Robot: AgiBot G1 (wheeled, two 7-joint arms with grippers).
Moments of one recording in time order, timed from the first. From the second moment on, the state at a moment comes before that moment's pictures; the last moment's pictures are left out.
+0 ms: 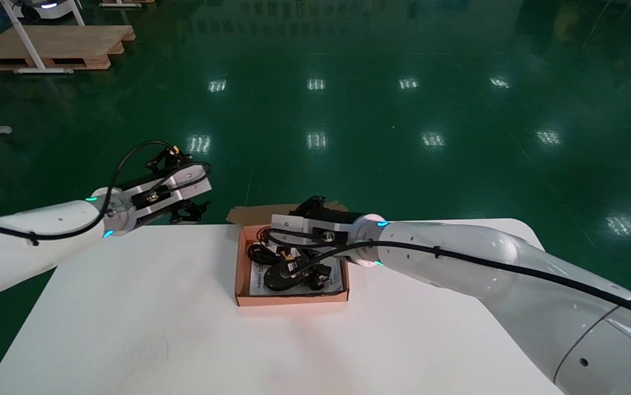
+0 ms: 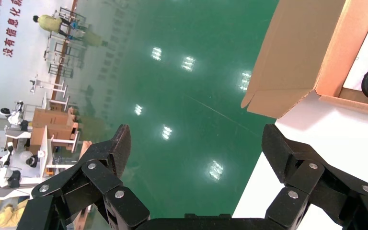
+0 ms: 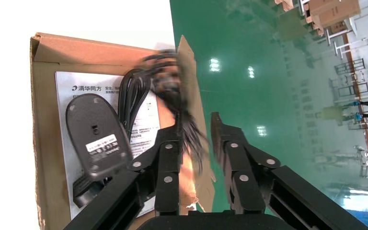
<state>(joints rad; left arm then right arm) -1.54 1.13 0.78 -0.59 1.78 0.40 0.08 1.65 -1.37 -1.26 0.64 -1.43 -0.45 -0.15</state>
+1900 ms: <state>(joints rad) -1.16 0.71 0.38 -1.15 0.93 1.29 -0.14 1.19 -0.76 -0.47 1.16 -0.87 -1.30 0.12</state>
